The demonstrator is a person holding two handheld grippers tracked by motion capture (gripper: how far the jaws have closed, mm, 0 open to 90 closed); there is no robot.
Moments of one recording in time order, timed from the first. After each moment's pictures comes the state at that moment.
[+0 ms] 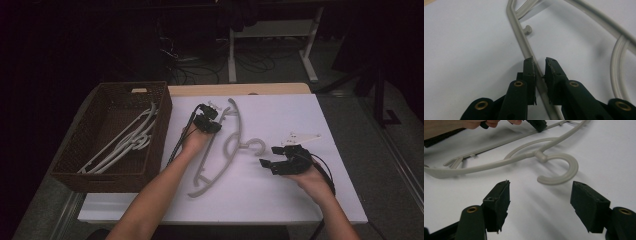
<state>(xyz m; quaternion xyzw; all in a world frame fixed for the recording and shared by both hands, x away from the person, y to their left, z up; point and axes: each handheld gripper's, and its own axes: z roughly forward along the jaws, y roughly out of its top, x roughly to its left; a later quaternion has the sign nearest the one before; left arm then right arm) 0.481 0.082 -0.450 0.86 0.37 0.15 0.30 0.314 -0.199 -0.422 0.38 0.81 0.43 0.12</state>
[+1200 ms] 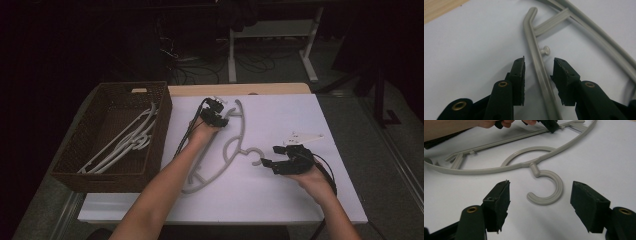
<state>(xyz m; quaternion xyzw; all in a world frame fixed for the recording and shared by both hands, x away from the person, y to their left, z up) 0.511 0.062 -0.452 0.86 0.37 0.15 0.31 0.312 -0.202 -0.419 0.38 0.81 0.43 0.13</state>
